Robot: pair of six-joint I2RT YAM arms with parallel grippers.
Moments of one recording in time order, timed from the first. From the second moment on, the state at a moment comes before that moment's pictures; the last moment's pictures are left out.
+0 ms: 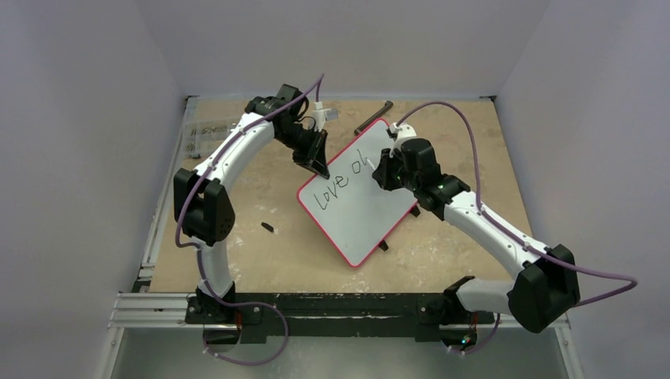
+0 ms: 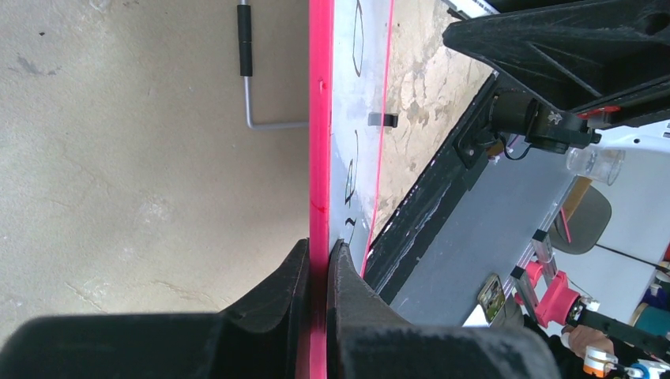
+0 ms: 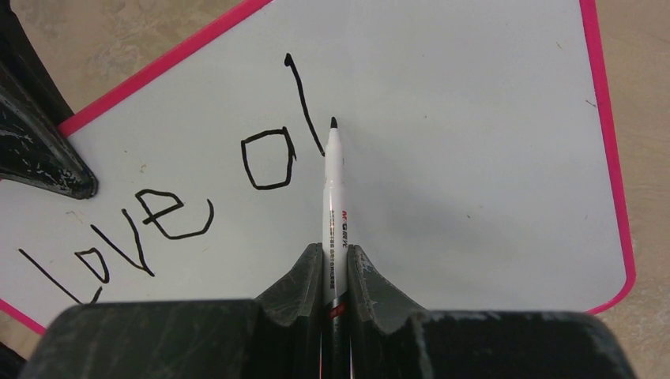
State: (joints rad) left arm -0.42 1.93 1.85 -1.13 0.70 0.01; right arm 0.53 1.25 0.94 -0.24 0.01 0.29
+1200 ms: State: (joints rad) left arm -0.42 1.93 1.85 -1.13 0.70 0.01; right arm 0.50 1.36 1.06 -0.19 0.00 0.30
